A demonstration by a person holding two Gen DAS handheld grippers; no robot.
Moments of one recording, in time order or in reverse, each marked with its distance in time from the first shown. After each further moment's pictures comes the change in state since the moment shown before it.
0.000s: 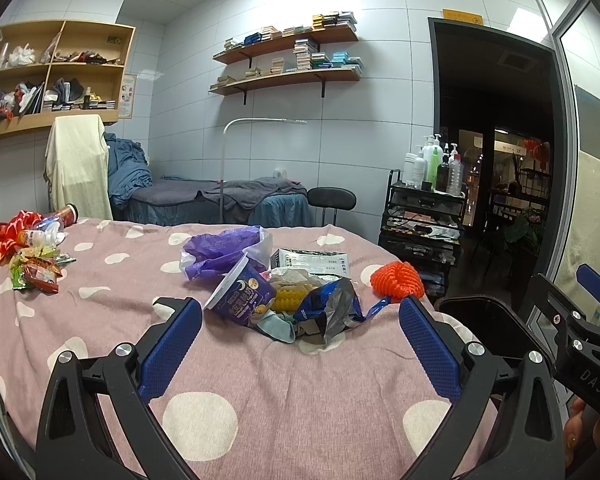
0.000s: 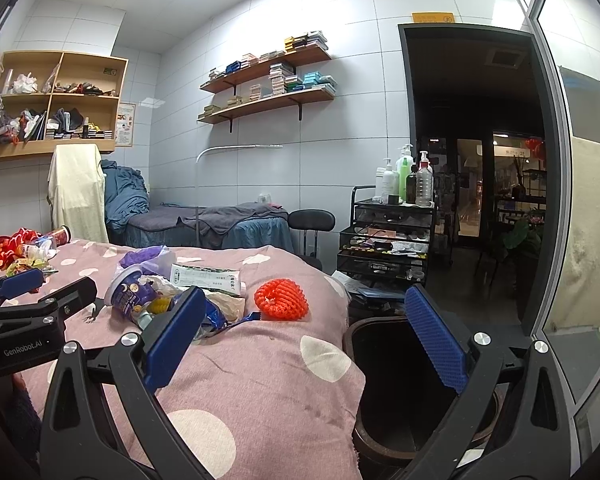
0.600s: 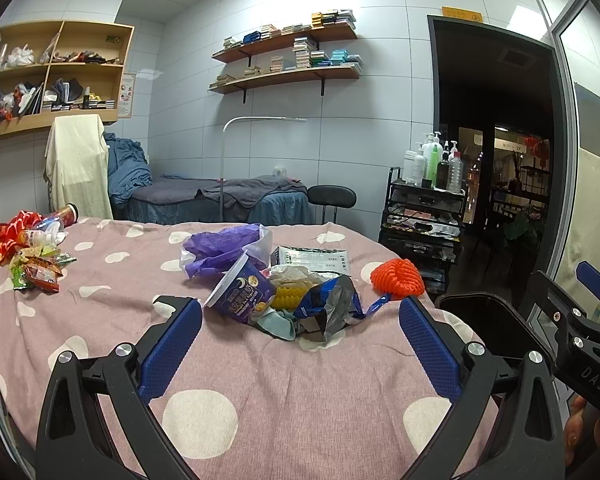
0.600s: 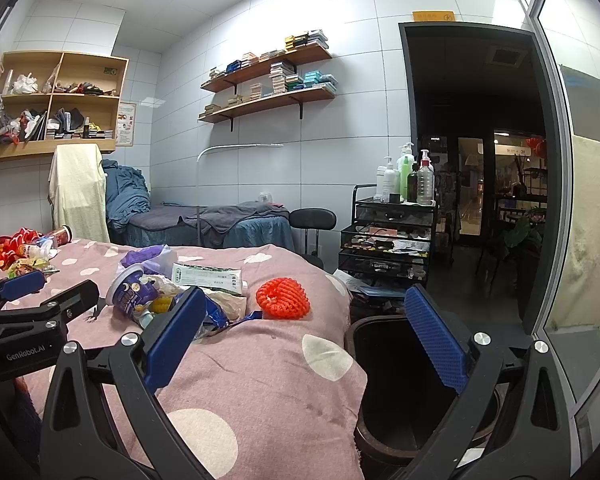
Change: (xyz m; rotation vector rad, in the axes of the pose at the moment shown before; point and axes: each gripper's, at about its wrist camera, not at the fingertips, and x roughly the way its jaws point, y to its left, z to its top) left arm 0.002 0.000 -0.006 0.001 0.004 0.000; right arm 0.002 0.002 0.000 0.001 0.004 0.002
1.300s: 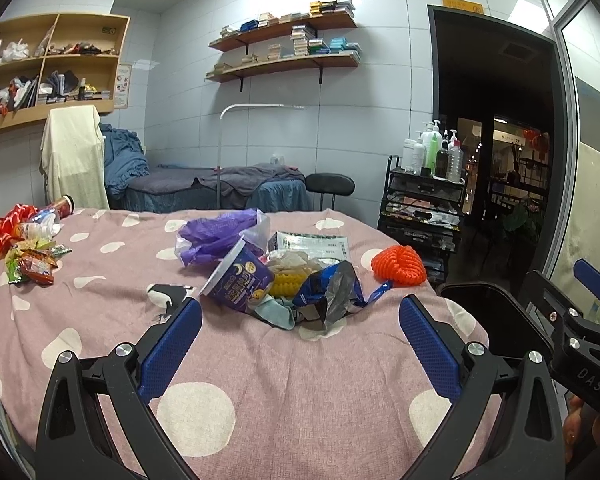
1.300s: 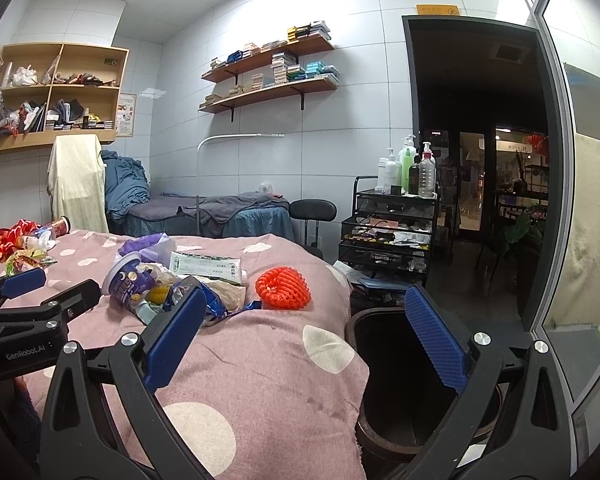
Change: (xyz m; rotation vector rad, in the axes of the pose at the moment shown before) left arm 0.008 0.004 -0.006 0.003 0.068 -0.017; right arm 0.017 0.003 -0.006 -0.014 0.066 0.014
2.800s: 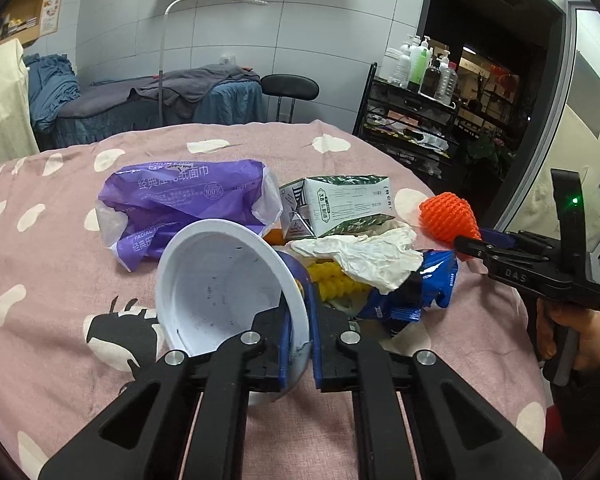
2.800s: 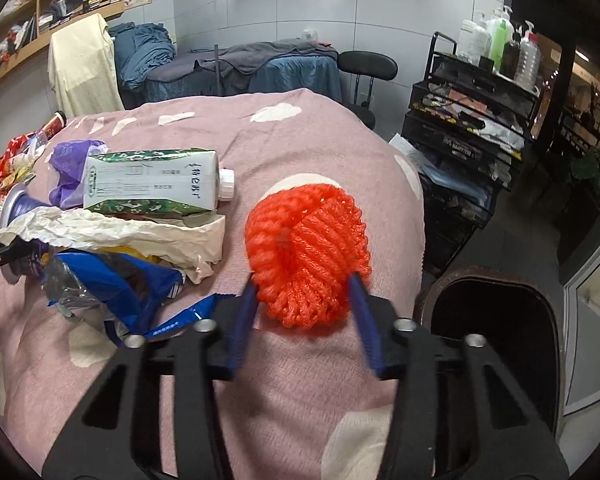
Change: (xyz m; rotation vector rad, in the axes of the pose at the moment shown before) left arm 0.145 0.079 0.038 0.029 0.388 -0.234; right arm 0.250 0.005 0.001 -0.067 0.562 0.148
